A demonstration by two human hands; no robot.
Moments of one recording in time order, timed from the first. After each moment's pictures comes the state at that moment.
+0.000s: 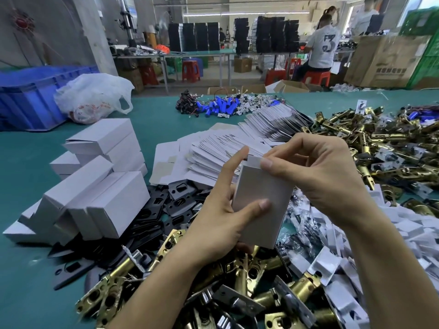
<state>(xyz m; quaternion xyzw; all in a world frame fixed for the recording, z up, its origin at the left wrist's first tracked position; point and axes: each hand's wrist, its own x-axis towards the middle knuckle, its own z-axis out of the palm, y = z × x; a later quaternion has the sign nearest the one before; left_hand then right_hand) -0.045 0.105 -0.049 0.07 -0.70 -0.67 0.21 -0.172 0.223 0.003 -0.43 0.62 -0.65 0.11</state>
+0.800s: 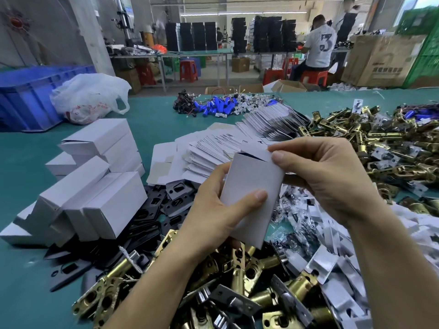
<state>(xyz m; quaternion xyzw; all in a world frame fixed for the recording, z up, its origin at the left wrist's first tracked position) -0.047 0.101 -0.050 0.13 -0.71 -0.64 0.25 -0.177 0.229 0.007 -0.36 0.59 -0.70 0.19</state>
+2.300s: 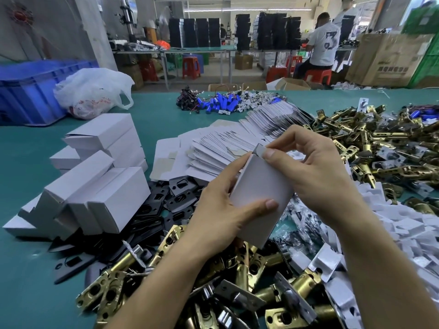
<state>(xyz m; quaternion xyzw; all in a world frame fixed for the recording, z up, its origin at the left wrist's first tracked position) -0.049 0.100 -0.056 0.12 -0.76 -0.59 0.26 -0.172 0.211 -0.004 -0.43 0.68 -0.59 0.03</state>
